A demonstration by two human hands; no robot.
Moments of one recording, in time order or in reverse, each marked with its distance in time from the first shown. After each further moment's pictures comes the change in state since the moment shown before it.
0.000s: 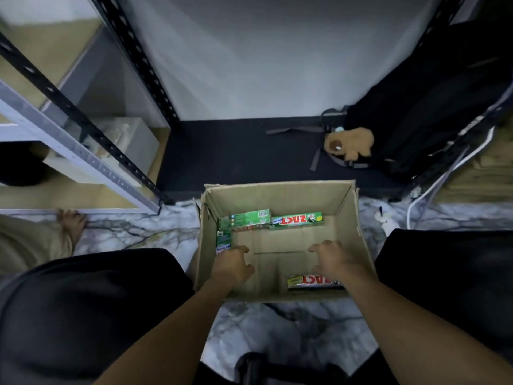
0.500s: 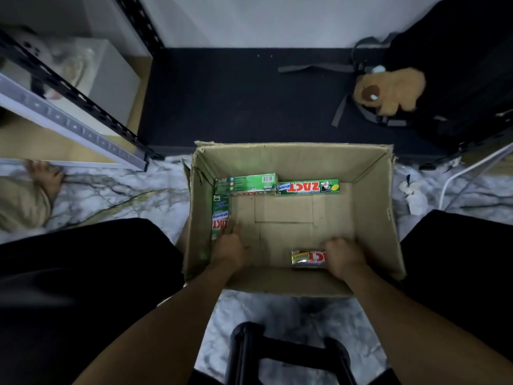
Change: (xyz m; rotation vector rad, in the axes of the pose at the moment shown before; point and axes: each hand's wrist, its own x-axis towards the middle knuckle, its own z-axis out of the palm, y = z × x) left_hand 0.054 -0.038 0.072 0.022 -0.092 -0.141; right_hand 0.038 0.010 0.063 -0.157 -0.161 0.038
